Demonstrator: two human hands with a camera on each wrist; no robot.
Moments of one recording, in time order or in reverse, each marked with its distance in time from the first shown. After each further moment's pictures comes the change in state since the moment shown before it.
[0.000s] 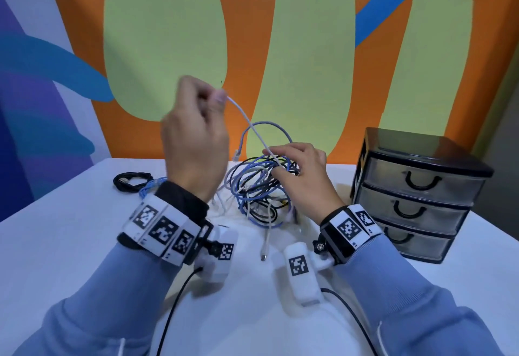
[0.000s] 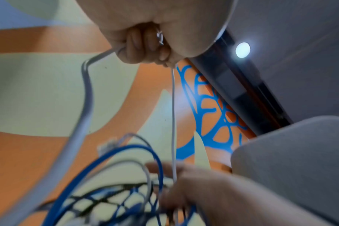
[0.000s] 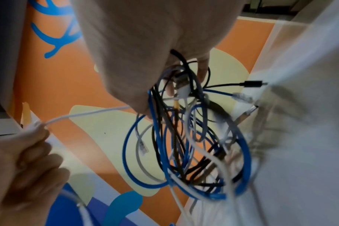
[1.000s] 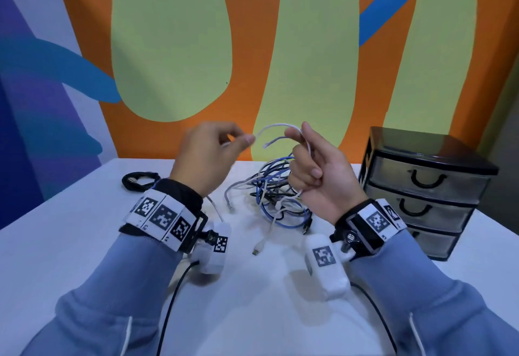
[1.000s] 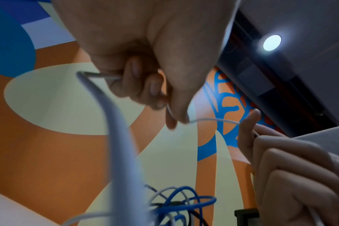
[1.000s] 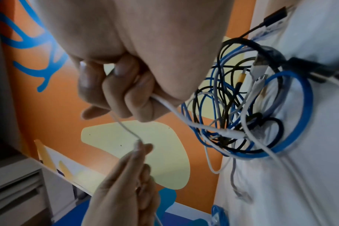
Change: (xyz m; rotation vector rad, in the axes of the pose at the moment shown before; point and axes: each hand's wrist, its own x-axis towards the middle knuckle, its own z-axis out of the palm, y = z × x) left_hand 0.004 -0.041 -0.006 0.094 -0.523 -0.128; right_hand -0.004 -0.035 -0.021 1.264 -0.258 0.276
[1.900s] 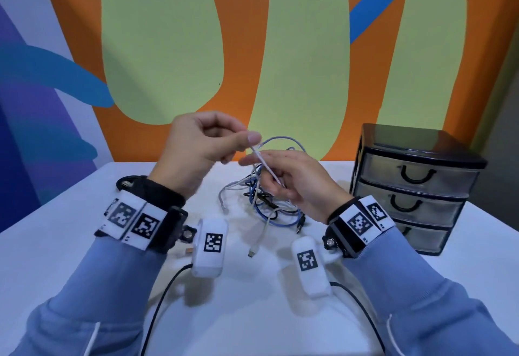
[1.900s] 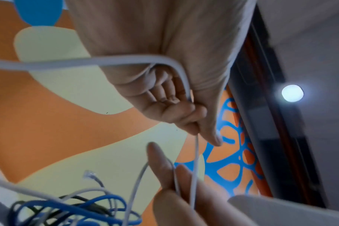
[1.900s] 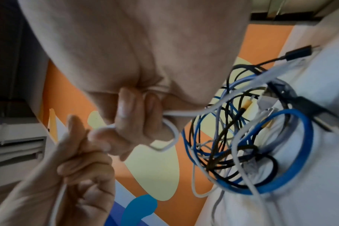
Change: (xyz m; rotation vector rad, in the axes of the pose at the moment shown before) left_hand -0.006 0.031 -0.005 -0.683 -0.085 -0.146; right_hand 0.000 0.007 -0.001 -0.523 -0.097 0.068
